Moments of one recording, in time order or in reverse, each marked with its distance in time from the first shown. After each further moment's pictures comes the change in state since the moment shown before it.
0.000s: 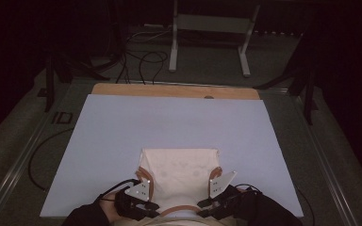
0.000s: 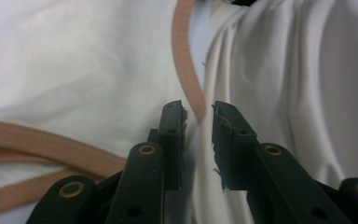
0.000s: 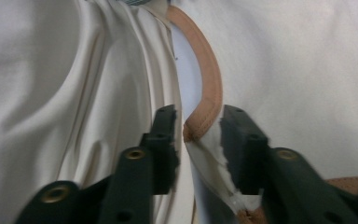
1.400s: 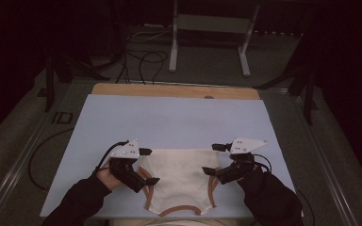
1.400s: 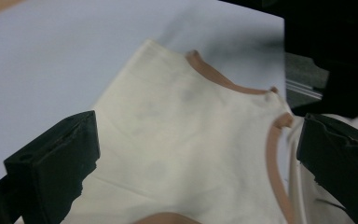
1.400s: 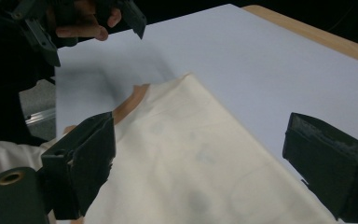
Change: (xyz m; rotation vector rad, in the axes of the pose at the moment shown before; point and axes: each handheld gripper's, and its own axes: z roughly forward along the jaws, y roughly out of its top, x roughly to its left) left arm 0.051 0.046 -0.066 -0.317 0.237 -0.057; right arm -0.048 0.035 -0.071 -0.430 -0.346 0.062
